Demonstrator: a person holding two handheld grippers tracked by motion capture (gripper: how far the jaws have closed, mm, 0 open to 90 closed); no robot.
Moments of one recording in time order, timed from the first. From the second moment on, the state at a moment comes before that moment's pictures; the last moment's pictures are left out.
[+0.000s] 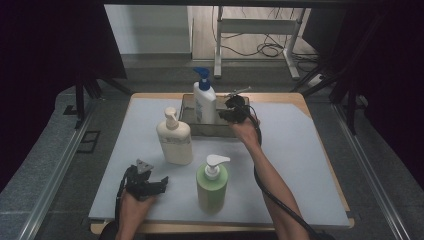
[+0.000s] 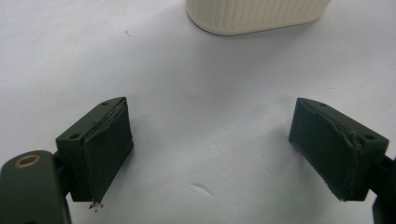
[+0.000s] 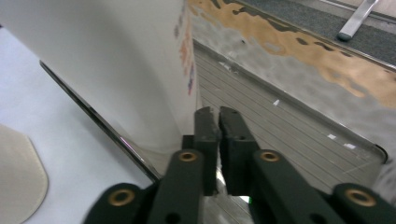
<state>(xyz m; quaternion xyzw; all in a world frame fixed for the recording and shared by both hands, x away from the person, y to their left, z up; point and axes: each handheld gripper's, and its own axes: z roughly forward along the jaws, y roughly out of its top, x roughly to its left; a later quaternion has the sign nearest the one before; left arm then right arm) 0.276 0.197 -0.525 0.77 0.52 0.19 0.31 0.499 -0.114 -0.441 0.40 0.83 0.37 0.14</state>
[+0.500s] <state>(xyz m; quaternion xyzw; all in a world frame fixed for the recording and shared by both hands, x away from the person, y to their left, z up) 0.276 0.197 -0.525 0.77 0.52 0.19 0.31 0.512 -0.098 -0.457 0.43 0.83 0.34 0.13</state>
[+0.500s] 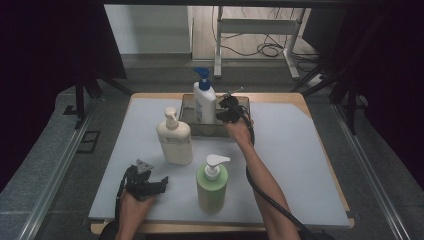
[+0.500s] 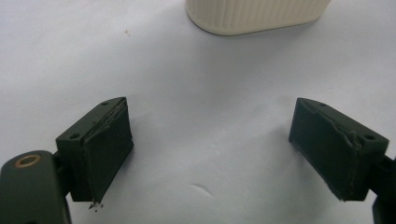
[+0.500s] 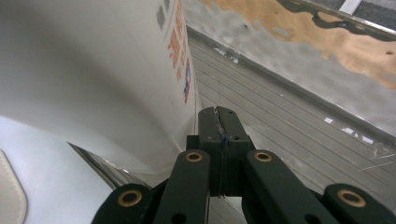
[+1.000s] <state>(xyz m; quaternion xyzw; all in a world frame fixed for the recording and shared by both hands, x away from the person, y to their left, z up) 0.276 0.197 -0.525 0.77 0.52 0.19 0.31 0.513 -0.092 -0.463 0.43 0.83 0.34 0.12</state>
